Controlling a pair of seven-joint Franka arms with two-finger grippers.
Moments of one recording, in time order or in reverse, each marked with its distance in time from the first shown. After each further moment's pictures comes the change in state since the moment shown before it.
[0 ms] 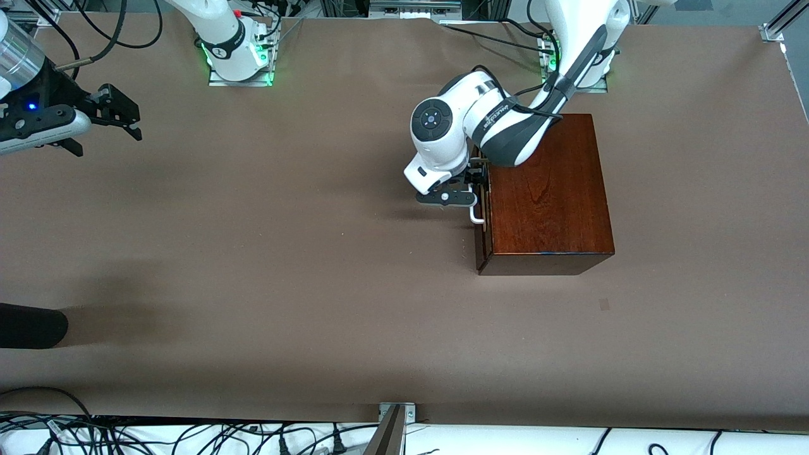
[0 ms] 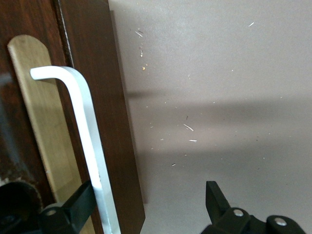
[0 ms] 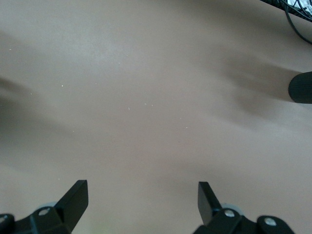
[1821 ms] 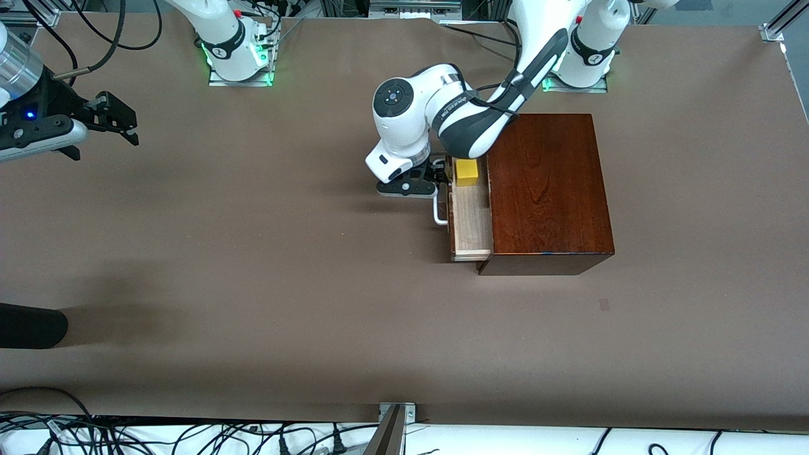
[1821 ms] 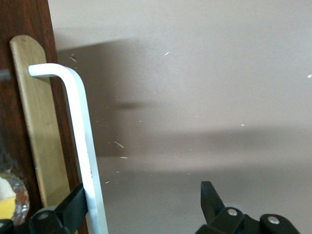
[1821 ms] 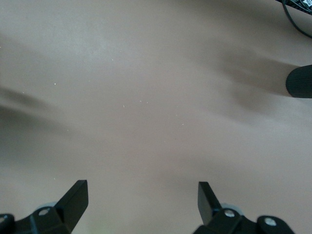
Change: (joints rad) left arm -0.124 0.094 0.000 0.127 0.059 0.115 -0.135; right arm -0.001 0.020 -0.015 0.001 -0.009 0.000 0.002
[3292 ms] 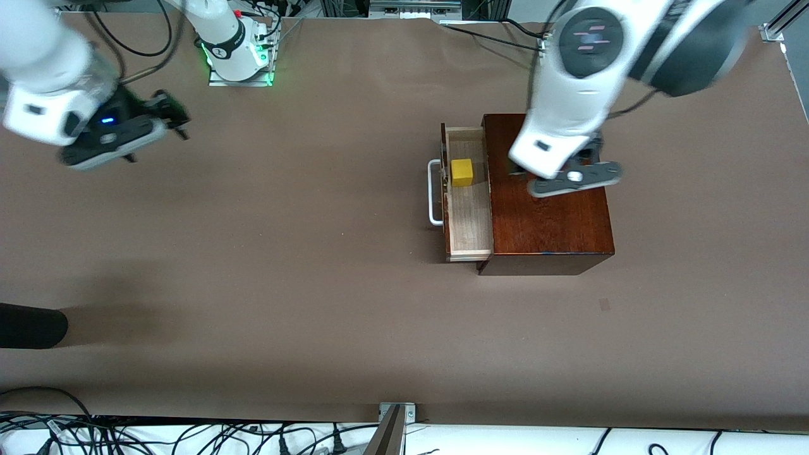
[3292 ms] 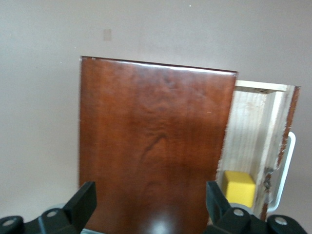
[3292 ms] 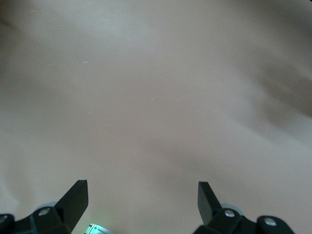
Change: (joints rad) left arm 0.408 -0.356 0.011 0.149 -0.141 -0.556 0.305; right arm 0.000 0.036 0.193 0.004 0.009 -0.037 -0.046
